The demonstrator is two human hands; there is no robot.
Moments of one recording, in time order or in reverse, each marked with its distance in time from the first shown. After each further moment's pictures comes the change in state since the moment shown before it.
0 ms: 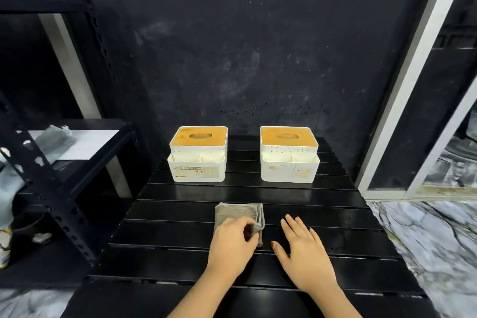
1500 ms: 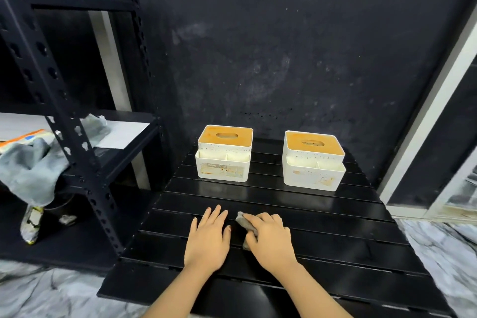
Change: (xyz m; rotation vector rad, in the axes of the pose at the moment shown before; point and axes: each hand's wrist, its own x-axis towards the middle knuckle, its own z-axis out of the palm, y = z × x) left_hand 0.003 -0.071 -0.040 0.322 -0.103 -0.155; right_hand 0.040 -0.091 0.014 0.089 -0.006 -0.152
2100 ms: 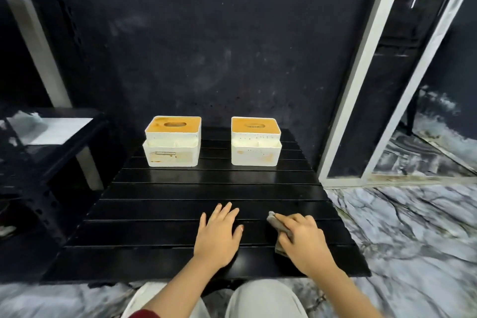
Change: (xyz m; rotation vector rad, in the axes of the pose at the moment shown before) left_hand -0.048 0.103 0.042 -0.005 -0.106 0.240; right_hand -0.124 0.115 -0.071 -0.066 0.097 0.208
